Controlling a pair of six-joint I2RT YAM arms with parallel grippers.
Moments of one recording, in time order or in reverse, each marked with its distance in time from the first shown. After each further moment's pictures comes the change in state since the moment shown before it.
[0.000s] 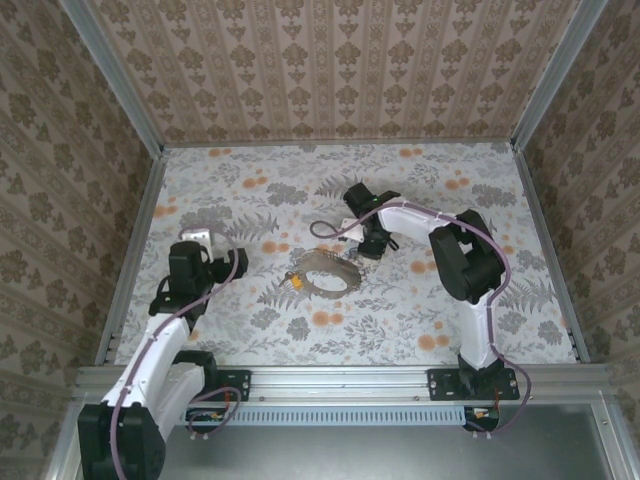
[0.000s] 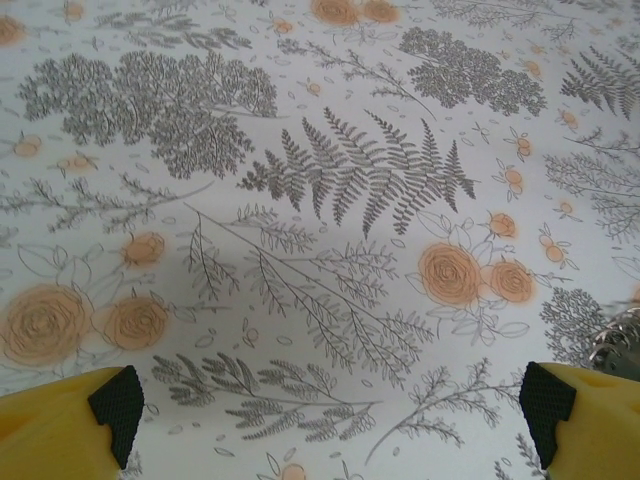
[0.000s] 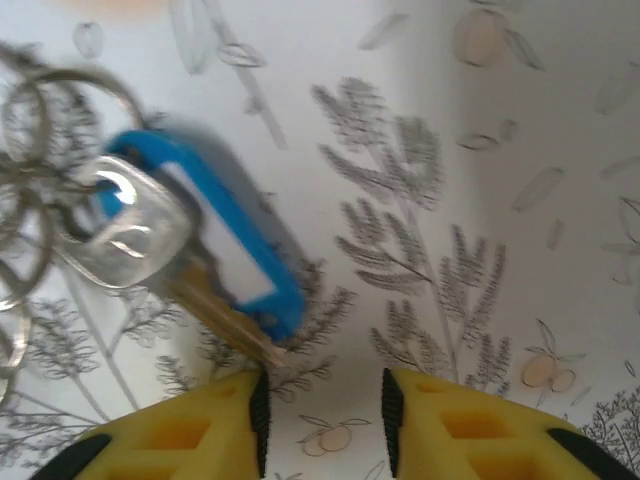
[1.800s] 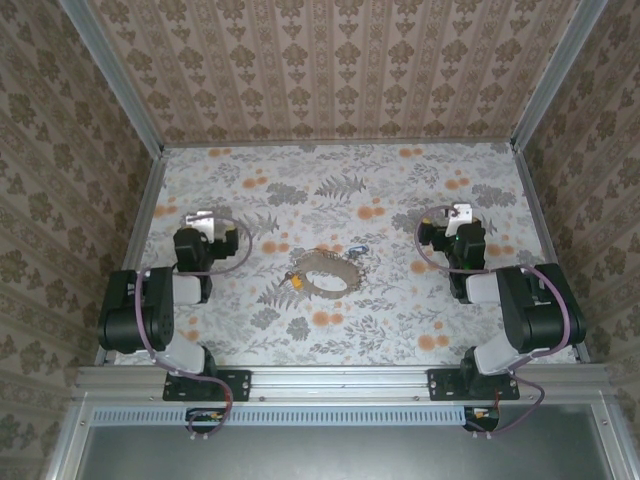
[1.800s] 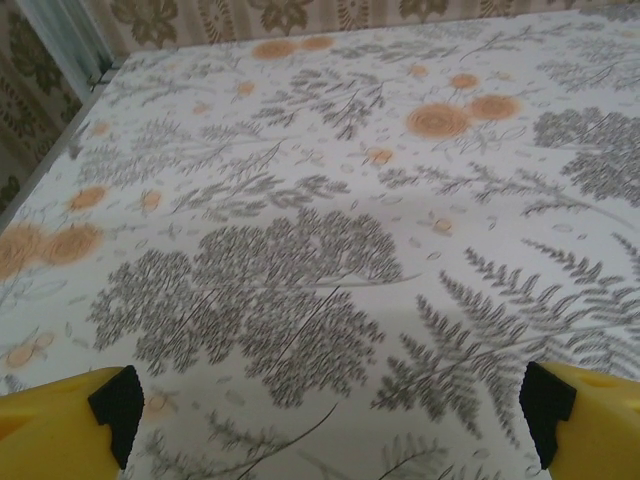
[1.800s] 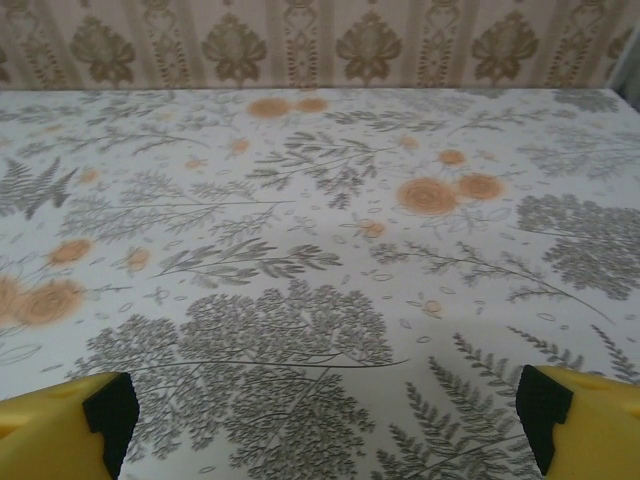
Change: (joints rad) left arm 0.114 0.719 -0.033 0.985 -0.038 0.307; right arm -0.470 -0.484 -1.045 1.610 -0.087 0.703
